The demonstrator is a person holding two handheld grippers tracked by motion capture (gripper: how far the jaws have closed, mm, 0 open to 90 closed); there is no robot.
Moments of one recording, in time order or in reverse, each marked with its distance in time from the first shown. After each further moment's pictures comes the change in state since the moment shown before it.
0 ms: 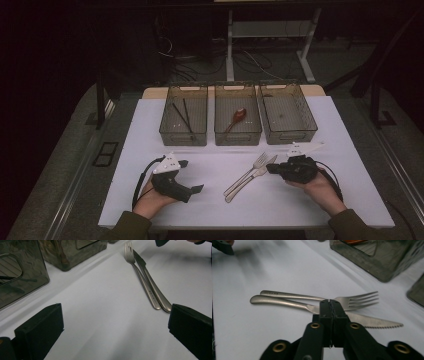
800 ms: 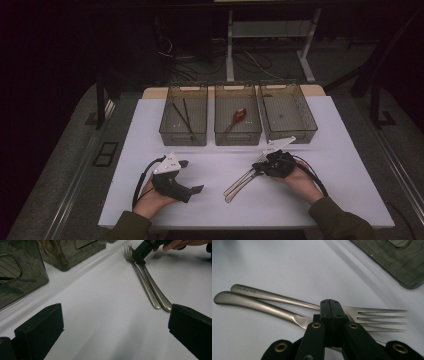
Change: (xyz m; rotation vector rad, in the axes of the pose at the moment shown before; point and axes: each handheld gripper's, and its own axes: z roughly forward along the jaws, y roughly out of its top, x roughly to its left) left arm 0.000 0.000 0.001 0.005 -0.003 0.007; right arm -0.003 0.016 0.055 0.142 -0.011 -0.084
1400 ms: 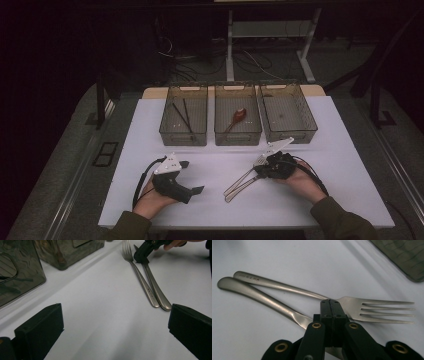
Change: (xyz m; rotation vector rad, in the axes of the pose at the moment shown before) left arm -0.001 -0.001 0.002 0.008 -0.011 0.005; right arm 0.002 -0.001 -0.002 0.058 0.013 -0.030
